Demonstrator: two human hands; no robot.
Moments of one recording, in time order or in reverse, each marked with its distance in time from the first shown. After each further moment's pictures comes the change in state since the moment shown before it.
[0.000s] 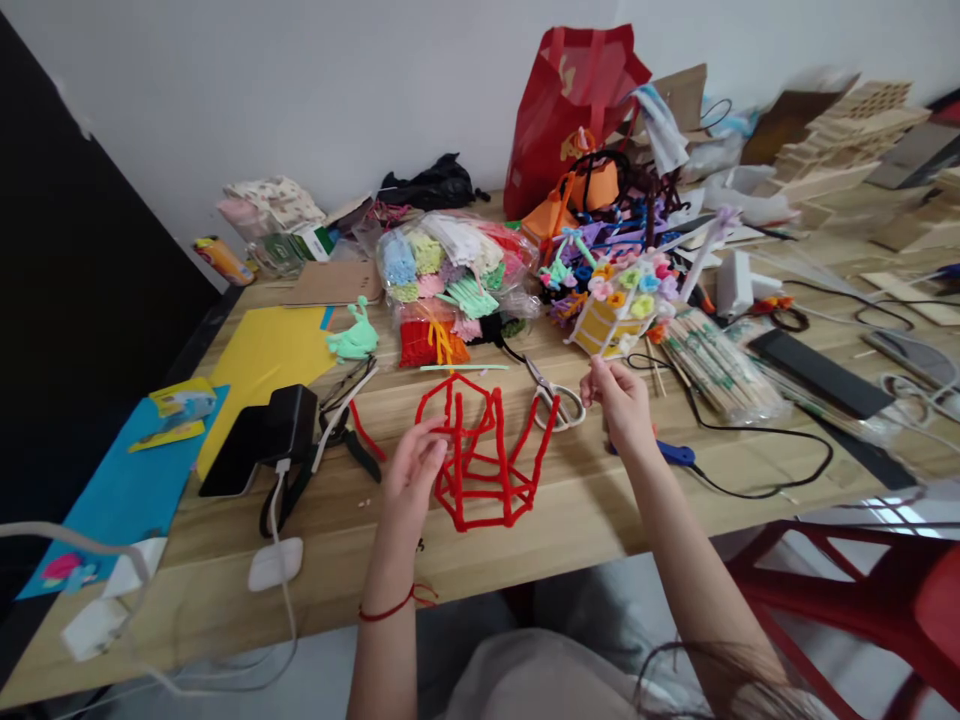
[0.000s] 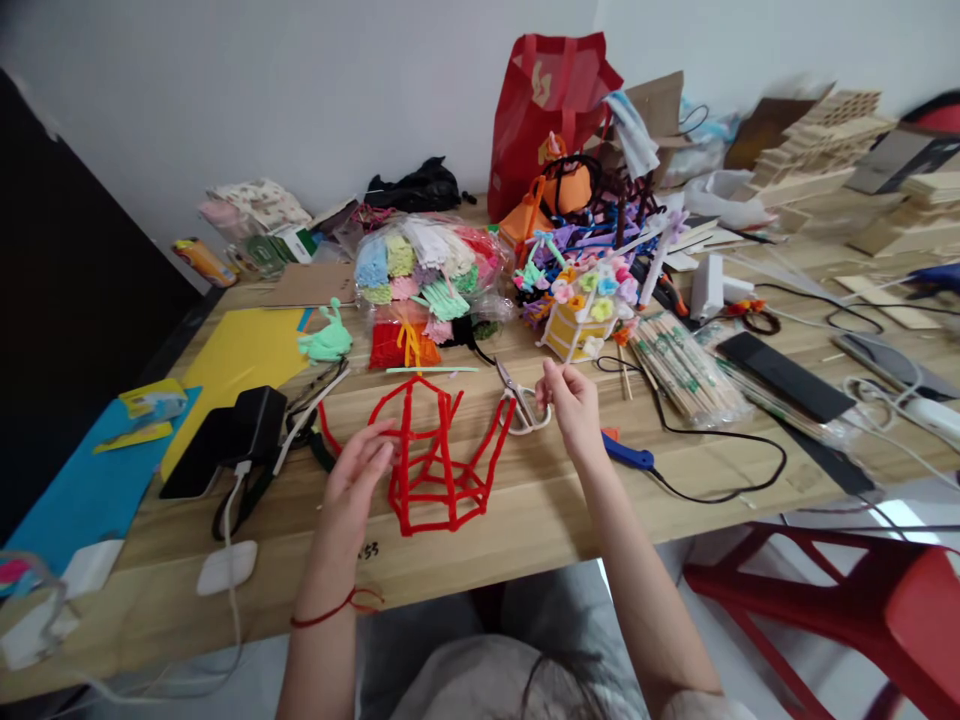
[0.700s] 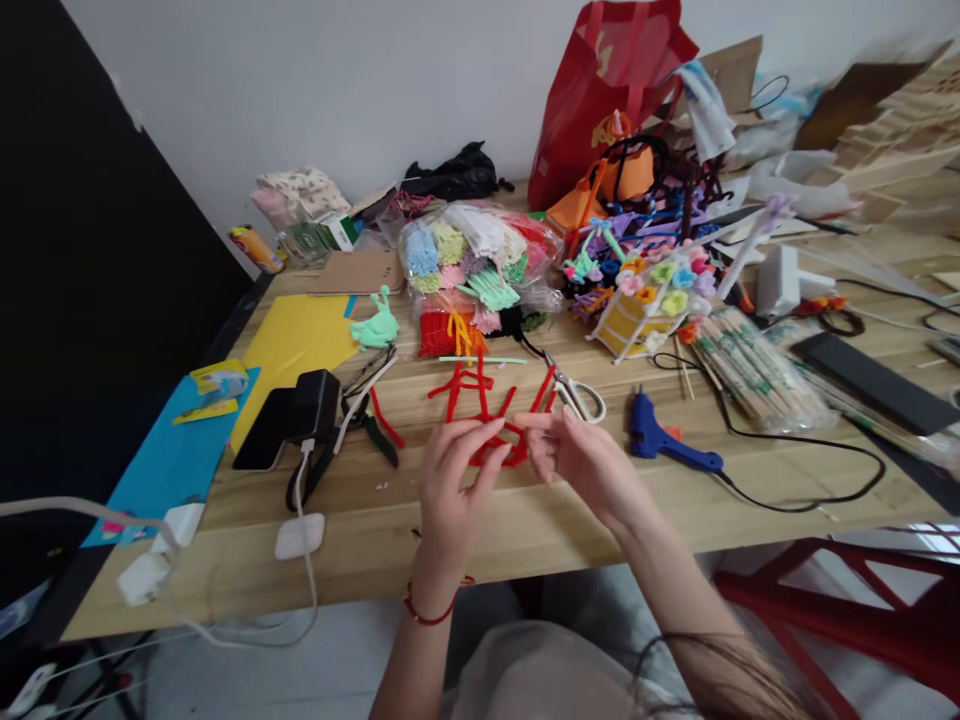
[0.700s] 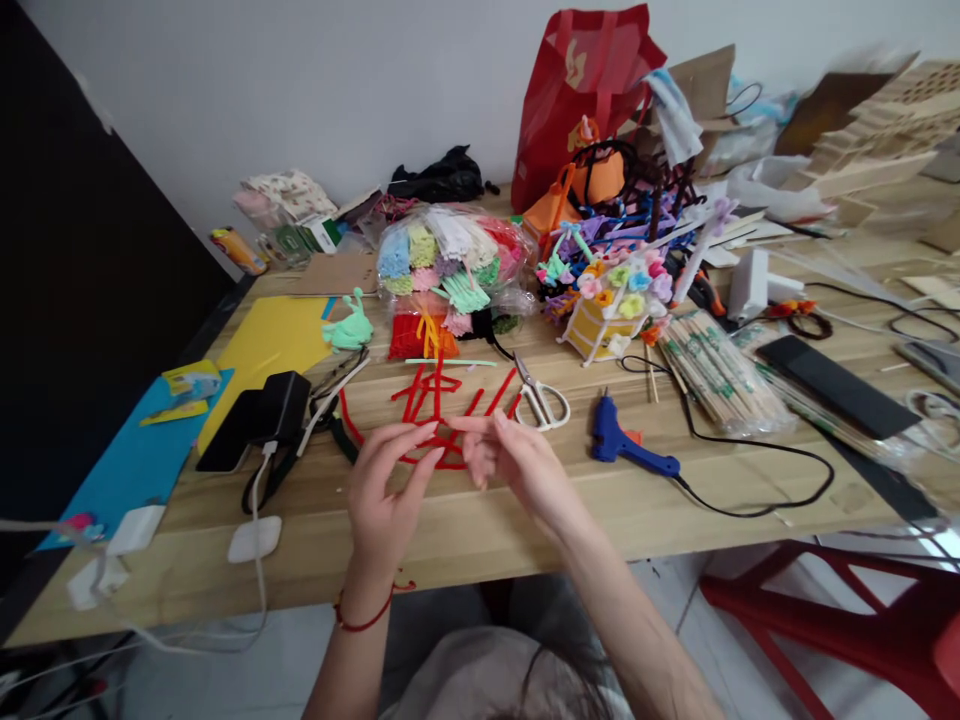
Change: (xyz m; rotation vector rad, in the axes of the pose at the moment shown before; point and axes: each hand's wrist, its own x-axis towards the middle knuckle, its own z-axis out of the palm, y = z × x) left_hand -0.021 0.029 0.030 0.581 0.108 0.745; right_hand -0.079 -0.055 0.054 0.488 -0.543 0.437
